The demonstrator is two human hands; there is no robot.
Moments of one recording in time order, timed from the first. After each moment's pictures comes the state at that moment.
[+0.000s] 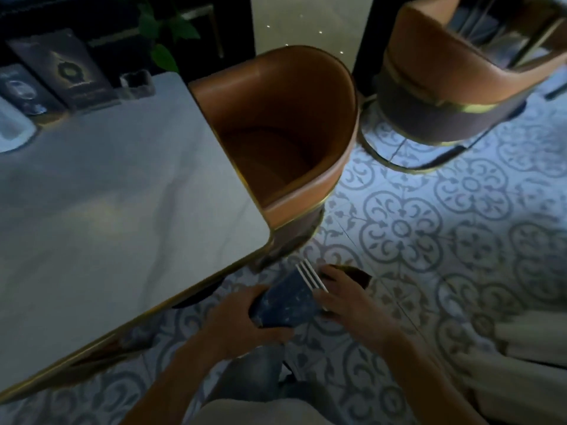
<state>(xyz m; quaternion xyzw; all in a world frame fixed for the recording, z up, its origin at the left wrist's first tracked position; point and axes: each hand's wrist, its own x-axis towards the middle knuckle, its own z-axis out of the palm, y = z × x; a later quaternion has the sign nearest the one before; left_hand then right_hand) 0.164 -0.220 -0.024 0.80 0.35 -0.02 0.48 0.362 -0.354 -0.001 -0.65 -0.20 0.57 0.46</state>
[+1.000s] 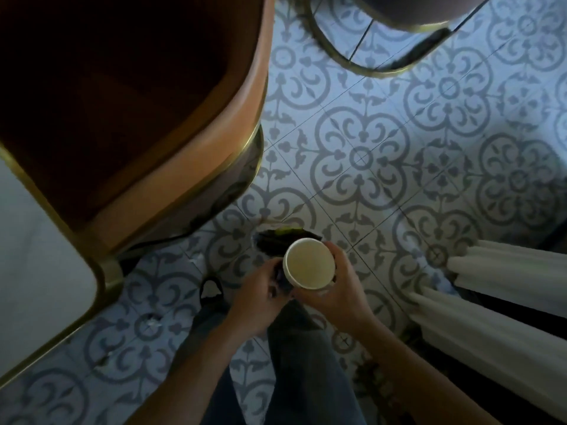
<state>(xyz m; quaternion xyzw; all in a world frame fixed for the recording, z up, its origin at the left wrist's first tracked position) 0.434 -0.255 -0.235 0.64 0.38 -0.13 0.65 0.565 -0.383 -0.218 -0.84 -0.20 0.39 0.33</state>
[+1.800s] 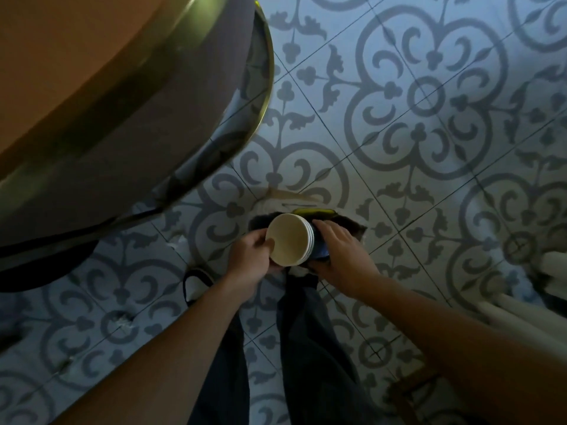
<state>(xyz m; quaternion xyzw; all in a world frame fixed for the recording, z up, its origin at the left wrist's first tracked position) 0.474 -0.236 -0.536 0.37 0.65 -0.11 0.66 0.600 -0.372 -0.541 -0.81 -0.40 0.42 0.09</state>
